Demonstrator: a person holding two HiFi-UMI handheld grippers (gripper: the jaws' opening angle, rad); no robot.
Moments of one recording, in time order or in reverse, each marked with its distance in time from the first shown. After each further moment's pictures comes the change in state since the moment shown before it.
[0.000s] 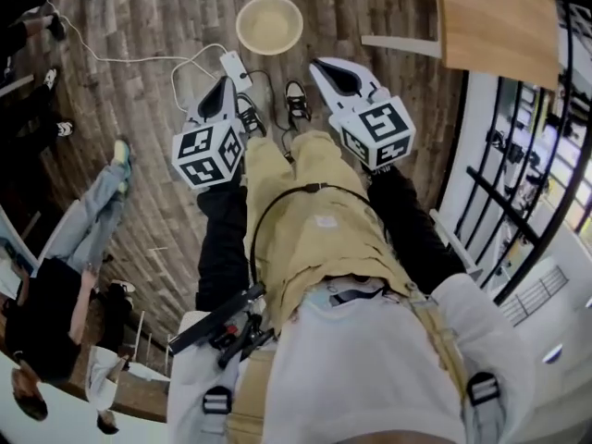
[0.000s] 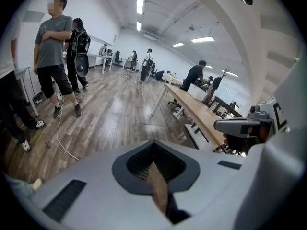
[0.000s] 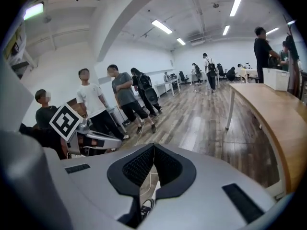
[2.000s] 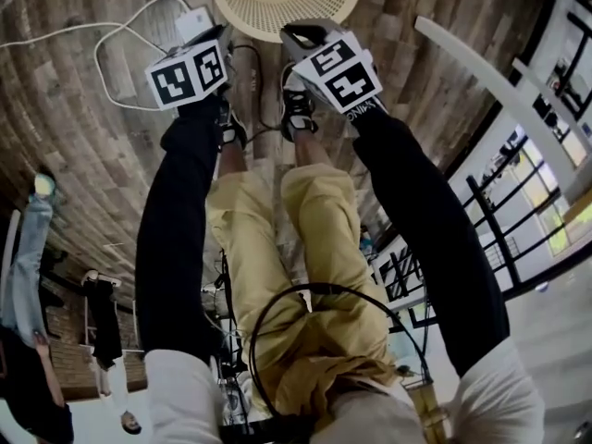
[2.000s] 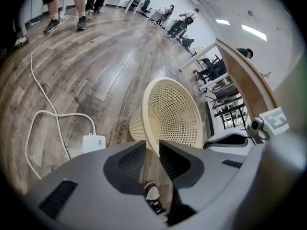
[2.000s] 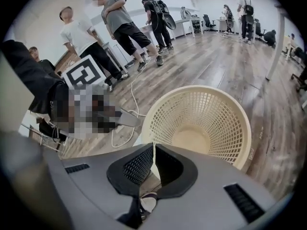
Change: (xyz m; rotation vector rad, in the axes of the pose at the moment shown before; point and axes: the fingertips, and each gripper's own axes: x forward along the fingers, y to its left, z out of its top) left arm 0.460 0.231 -0.350 -0.341 0.416 -0.059; right arm 0.412 -0.166 -0.450 -0.115 0.600 0.186
